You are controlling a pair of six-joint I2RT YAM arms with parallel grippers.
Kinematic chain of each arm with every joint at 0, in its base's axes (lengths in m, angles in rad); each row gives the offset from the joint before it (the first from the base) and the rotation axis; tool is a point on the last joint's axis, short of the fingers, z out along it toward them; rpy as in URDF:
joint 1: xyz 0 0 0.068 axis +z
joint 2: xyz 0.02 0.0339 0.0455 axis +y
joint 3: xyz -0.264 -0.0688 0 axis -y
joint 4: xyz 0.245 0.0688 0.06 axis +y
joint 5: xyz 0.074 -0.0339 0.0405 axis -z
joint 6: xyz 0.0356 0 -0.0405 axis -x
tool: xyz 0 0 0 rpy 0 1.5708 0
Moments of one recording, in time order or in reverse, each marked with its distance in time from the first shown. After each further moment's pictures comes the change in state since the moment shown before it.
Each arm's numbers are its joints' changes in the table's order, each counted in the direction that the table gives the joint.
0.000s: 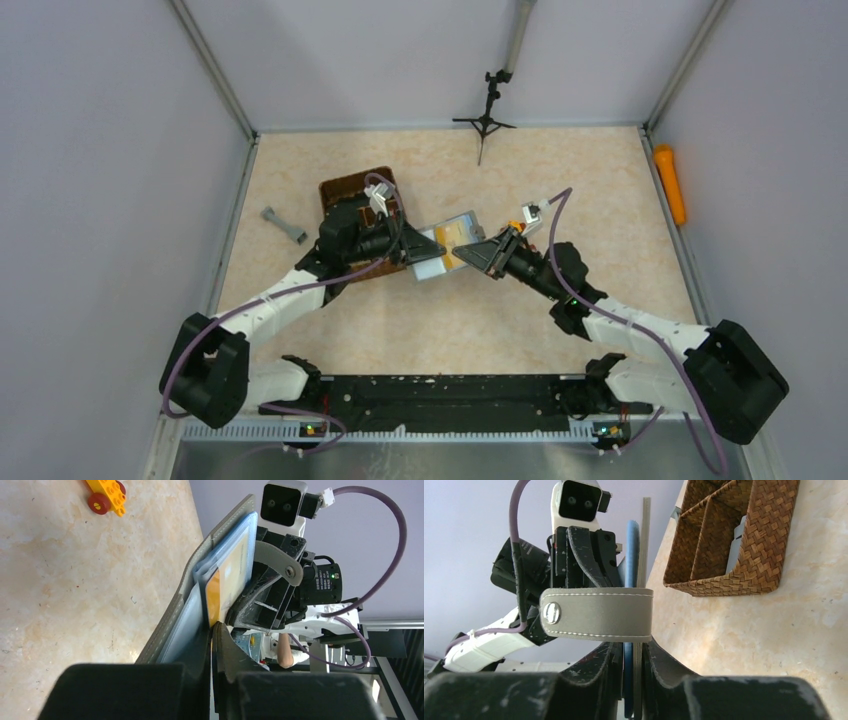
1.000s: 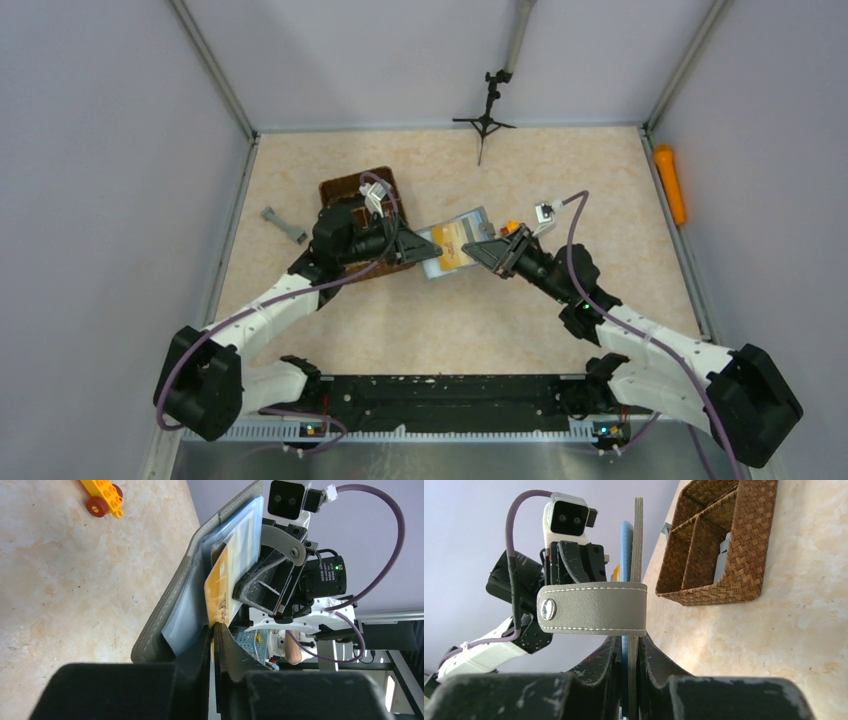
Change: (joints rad) left arm 0.015 -0.064 0.001 0.054 0.009 -0.049; right arm -0.019 -0.138 0.000 0.143 0.060 0.053
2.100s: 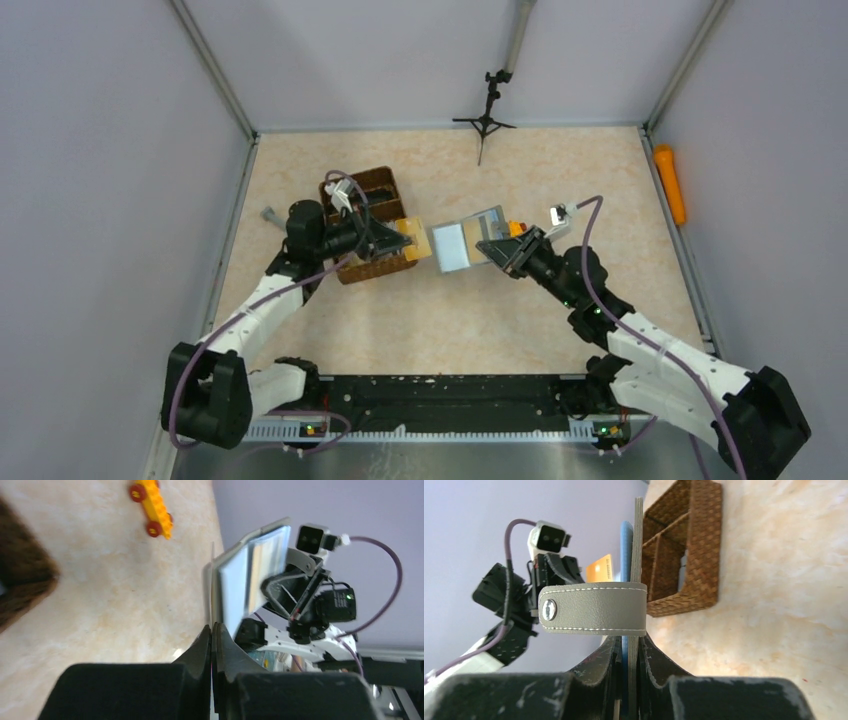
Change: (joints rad) left arm 0.197 -0.024 -0.029 0.040 0.076 -0.027; right arm -0.023 -0.085 0.000 0.130 0.091 0.037
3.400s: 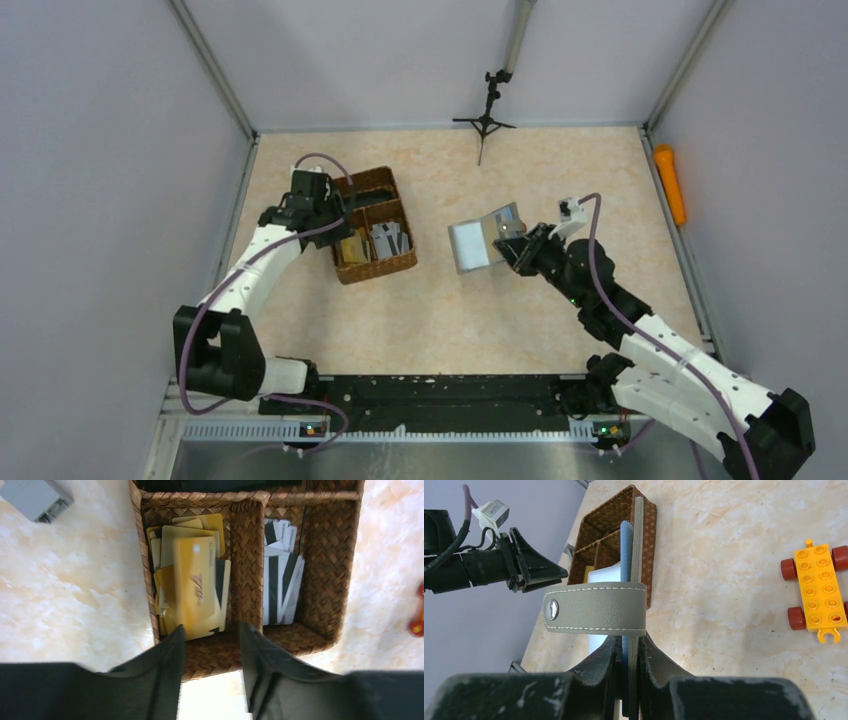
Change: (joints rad) left arm 0.111 0.199 0.419 0.911 -0.835 -0.584; right arm -0.004 -0.118 0.118 0.386 0.160 0.304
